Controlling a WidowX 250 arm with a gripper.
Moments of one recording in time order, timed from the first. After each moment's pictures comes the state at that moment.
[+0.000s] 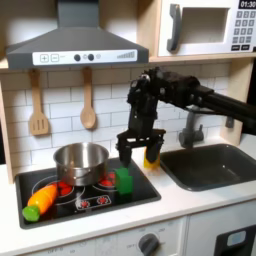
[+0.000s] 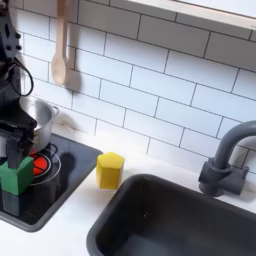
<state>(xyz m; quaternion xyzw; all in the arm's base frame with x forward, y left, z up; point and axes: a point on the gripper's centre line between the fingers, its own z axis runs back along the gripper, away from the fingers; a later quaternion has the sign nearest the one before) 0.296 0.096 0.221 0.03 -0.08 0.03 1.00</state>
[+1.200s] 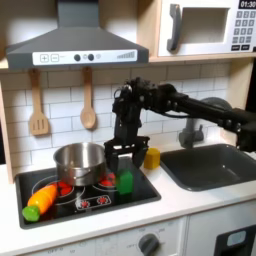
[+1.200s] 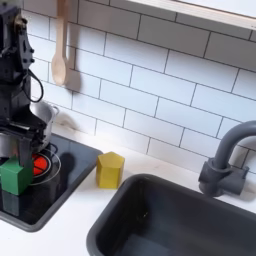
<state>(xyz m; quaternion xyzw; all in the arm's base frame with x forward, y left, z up) 0.328 0.108 0.192 0.03 -0.06 0.05 1.00</state>
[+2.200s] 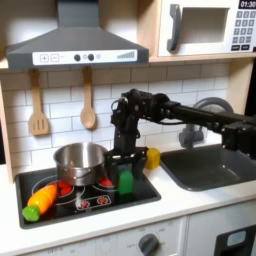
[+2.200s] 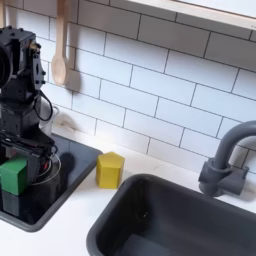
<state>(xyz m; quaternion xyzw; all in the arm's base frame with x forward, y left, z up) 0.338 0.104 0.161 0.03 -0.02 0.04 1.00</state>
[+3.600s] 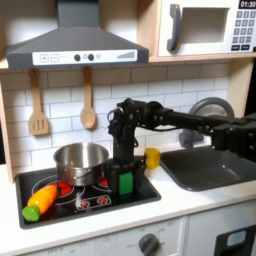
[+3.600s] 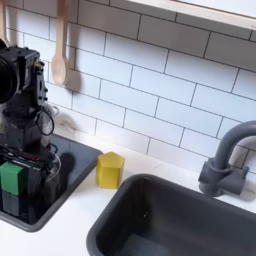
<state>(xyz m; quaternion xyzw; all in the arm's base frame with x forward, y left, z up) 0.338 0.101 0.139 0.01 0.02 0.03 1.00</state>
